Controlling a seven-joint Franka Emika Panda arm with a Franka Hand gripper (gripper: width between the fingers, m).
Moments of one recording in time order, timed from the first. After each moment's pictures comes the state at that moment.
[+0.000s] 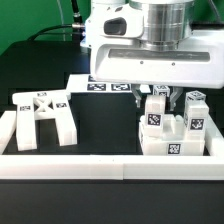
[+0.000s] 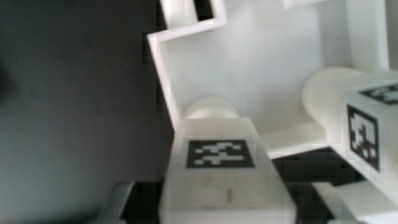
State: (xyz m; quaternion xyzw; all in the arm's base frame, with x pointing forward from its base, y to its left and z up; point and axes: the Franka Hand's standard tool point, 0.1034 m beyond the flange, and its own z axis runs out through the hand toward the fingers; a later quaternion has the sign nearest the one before) arm 0.638 0.034 0.082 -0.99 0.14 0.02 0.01
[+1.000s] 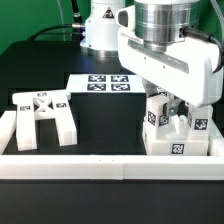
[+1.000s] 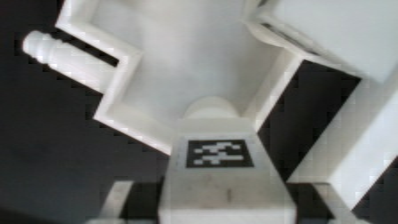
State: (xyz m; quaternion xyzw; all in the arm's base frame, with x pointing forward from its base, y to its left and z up) arm 0.641 0.043 0.081 -0.86 0.51 0.02 0.01
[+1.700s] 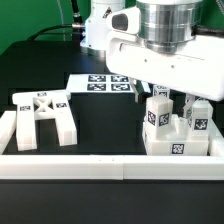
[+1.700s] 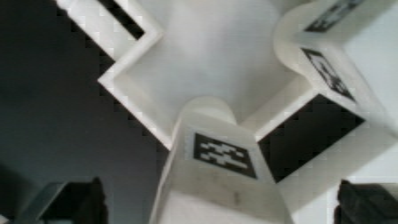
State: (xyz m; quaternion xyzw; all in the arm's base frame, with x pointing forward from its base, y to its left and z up) arm 0.641 0.045 0.081 -0.95 0.32 0.01 0.01
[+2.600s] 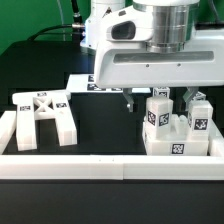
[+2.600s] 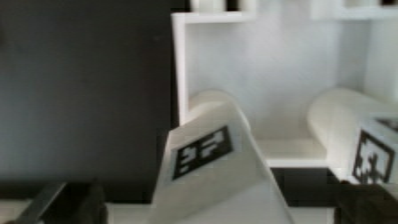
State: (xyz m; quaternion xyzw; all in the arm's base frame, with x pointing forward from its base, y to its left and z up) arm 0.641 0.037 0.079 -1.00 -0.03 0.01 0.01
